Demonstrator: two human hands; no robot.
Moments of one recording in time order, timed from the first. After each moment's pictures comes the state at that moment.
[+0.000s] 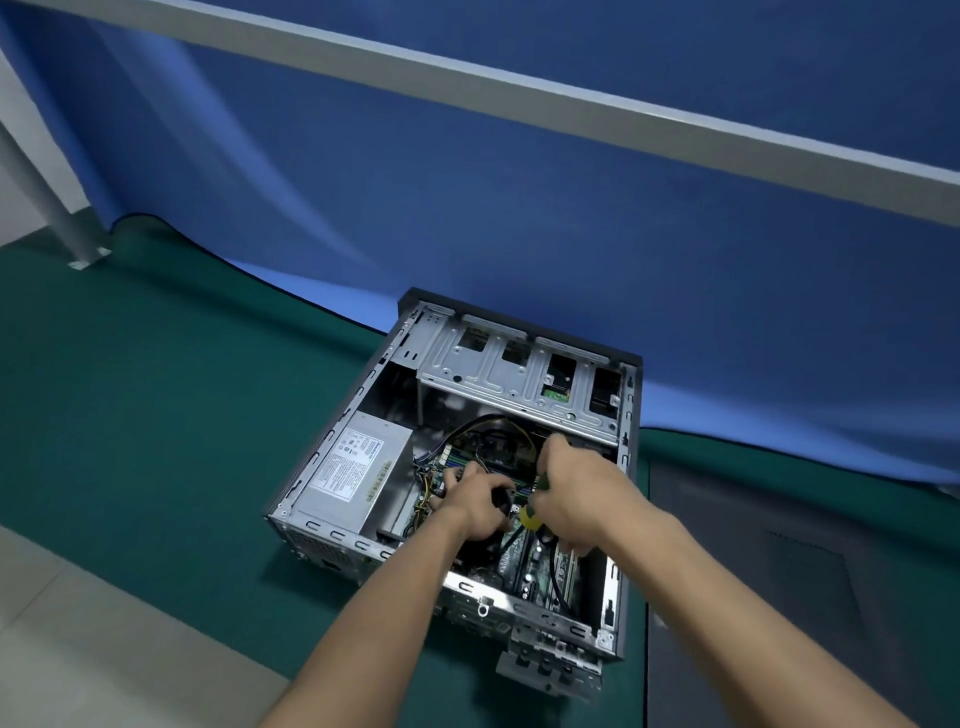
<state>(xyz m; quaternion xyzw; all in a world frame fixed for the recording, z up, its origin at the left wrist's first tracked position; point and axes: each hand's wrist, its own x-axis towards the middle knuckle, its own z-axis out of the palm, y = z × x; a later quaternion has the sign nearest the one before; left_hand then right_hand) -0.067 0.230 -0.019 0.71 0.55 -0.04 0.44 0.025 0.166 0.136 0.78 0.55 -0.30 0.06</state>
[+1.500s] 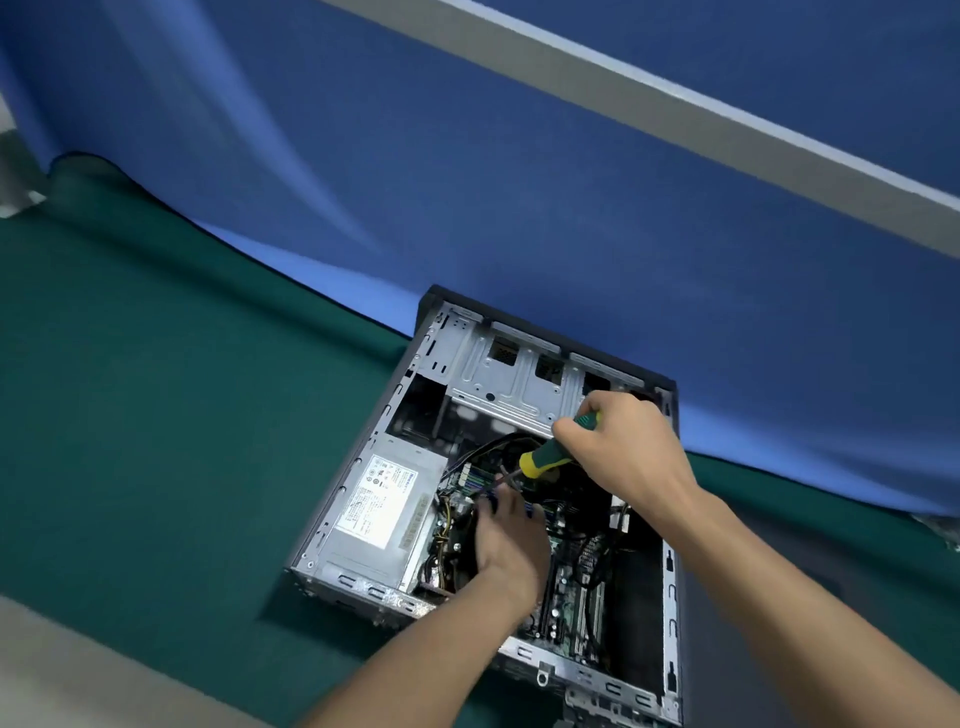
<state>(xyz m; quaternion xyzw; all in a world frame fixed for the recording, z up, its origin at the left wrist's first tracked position) -0.061 0.230 -0.029 0.87 0.43 -0.23 0.13 0.015 0.247 0.125 0.82 0.55 -0.13 -0.10</state>
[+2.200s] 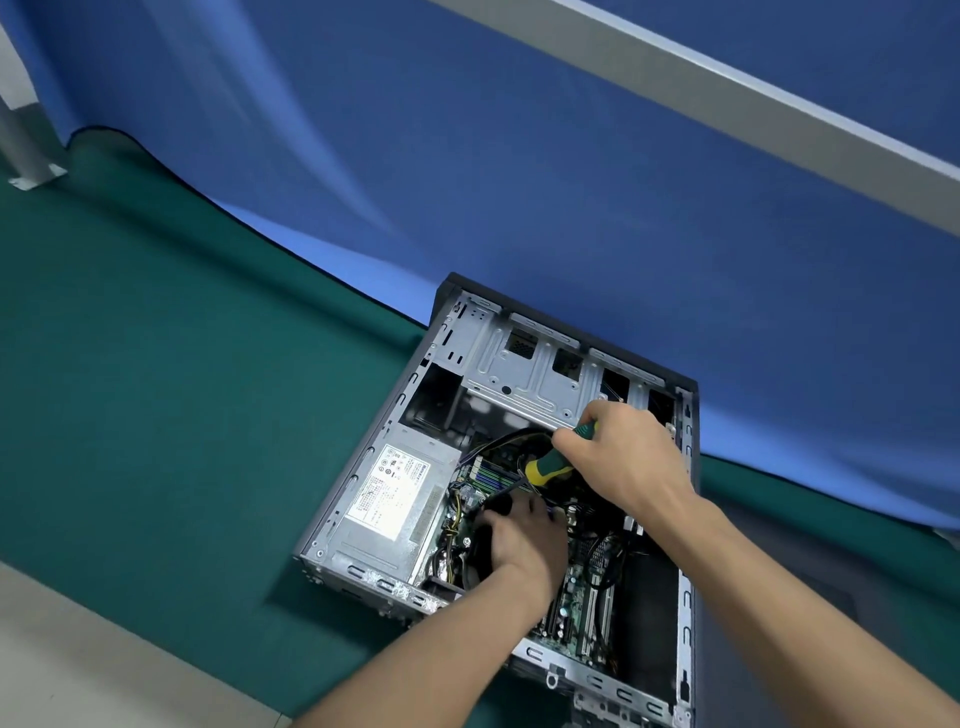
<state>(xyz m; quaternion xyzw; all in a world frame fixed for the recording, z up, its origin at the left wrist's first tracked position) -0.057 0.229 -0.021 0.85 0.42 -0.24 0.18 0.009 0.254 0.105 0.82 0.55 -0.14 -0.05</state>
